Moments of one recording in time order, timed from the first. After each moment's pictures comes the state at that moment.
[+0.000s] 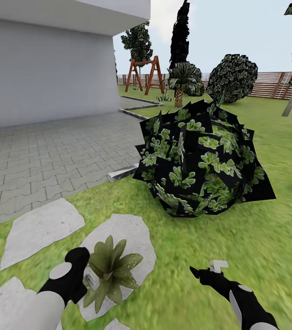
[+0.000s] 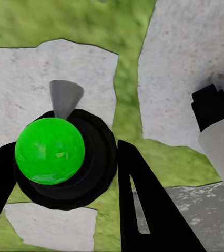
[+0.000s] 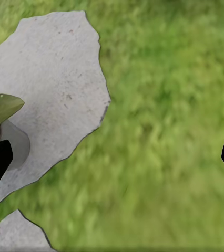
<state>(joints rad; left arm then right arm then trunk) -0.60 -0.02 0.03 -0.74 -1.49 0.97 -1.12 -0.50 -0.01 -0.55 -0.55 0.32 0.08 0.56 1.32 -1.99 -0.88</state>
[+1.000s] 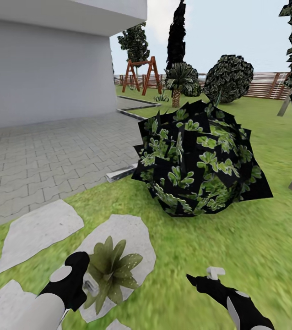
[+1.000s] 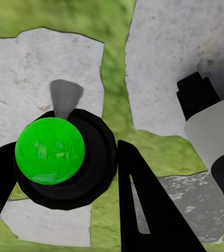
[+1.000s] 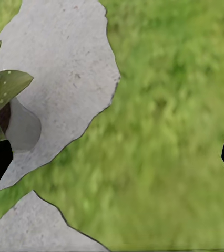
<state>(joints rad) -0.59 -0.03 0.05 -0.69 -1.49 0.96 -1.13 -0.50 -0.01 -0.55 -0.46 0.32 0.08 0.56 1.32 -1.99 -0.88</state>
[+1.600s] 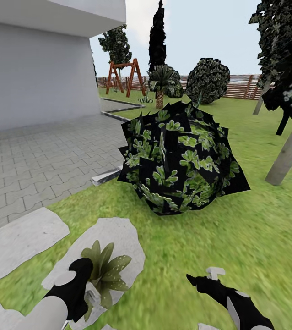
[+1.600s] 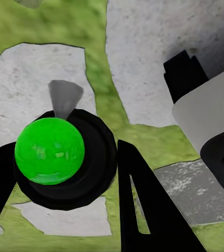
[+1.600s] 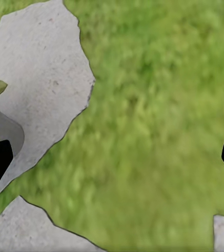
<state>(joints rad) -0.59 -0.04 0.02 -0.60 -1.50 0.96 -1.13 -0.50 -0.01 -0.55 -0.46 0.32 0.08 0.56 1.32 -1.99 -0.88</state>
